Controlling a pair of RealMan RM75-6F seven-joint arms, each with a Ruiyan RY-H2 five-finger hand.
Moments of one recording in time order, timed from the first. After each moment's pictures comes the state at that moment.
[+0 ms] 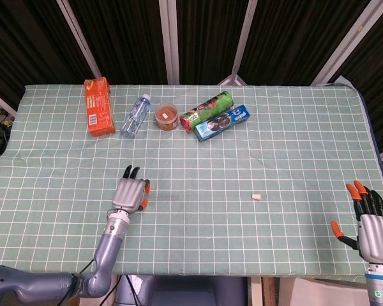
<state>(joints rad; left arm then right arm) -0.69 -1.80 -0.19 -1.57 0.85 1.24 0.83 0.02 -1.17 0.09 -1.65 -1.48 1.54 0.04</state>
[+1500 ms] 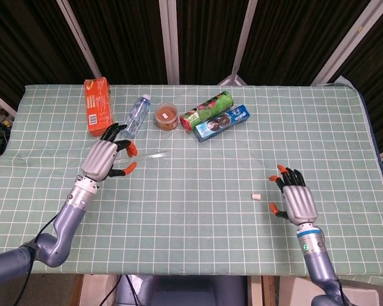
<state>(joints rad) -0.69 -1.50 -0.25 -1.40 1.36 1.15 -0.09 0.34 -1.43 0.20 -1.68 -1.17 1.18 -0.39</state>
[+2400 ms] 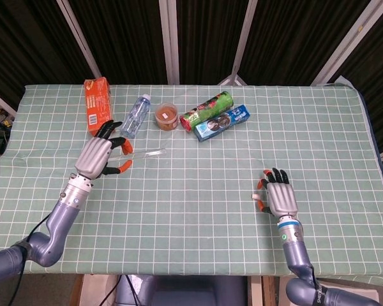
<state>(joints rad) -0.68 -1.45 -0.25 -1.43 1.36 1.15 -0.11 0.44 -1.62 0.21 -1.49 -1.02 1.16 -0.48</state>
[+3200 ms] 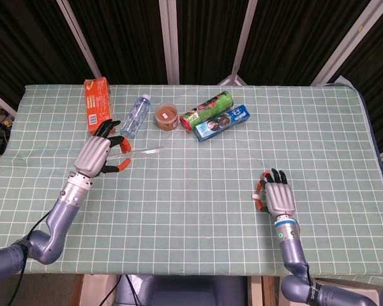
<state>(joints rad) -0.69 -1.46 -0.24 -1.39 1.36 1.14 -0.13 0.46 -1.66 0.21 -1.44 -0.98 1.16 -0.50</state>
